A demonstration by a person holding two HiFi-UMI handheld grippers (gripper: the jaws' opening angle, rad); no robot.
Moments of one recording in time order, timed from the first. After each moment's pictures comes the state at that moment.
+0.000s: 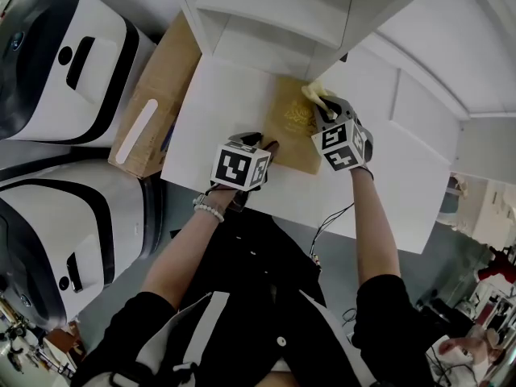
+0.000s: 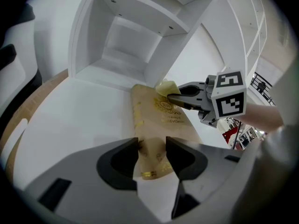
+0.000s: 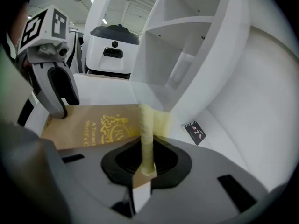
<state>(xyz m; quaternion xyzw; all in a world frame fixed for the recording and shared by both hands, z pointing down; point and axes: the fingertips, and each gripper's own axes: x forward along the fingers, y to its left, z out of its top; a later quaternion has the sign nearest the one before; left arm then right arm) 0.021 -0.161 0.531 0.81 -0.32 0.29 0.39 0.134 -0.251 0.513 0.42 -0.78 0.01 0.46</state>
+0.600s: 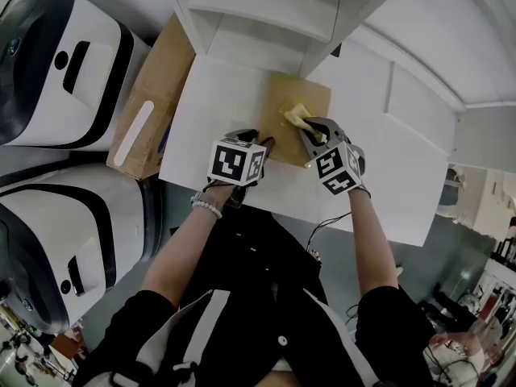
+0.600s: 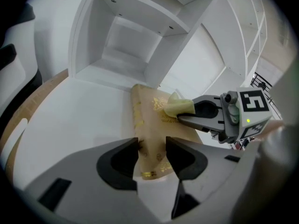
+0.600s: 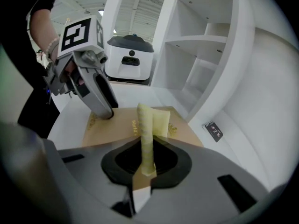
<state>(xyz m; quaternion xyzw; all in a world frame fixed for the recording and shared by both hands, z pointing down) 0.021 -0.161 0.532 0.81 -0.32 0.30 0.39 0.102 -0.181 0.512 0.35 -0.83 0.03 0.43</state>
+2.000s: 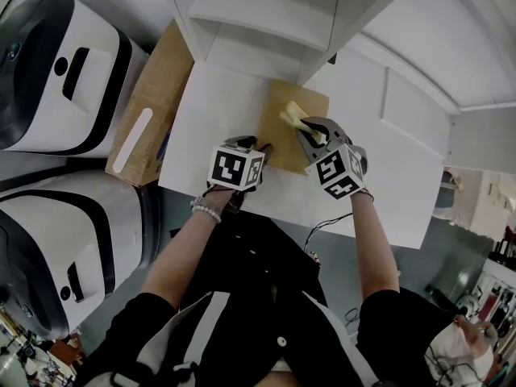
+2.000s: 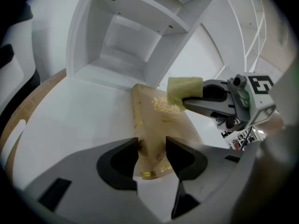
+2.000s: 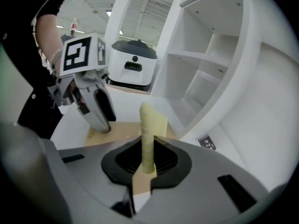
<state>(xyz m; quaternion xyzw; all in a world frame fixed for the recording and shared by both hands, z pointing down) 0.022 -0.161 0.532 0.82 -0.31 0.30 0.39 0.093 -0.191 0.475 0.34 -0.84 -0.01 0.43</state>
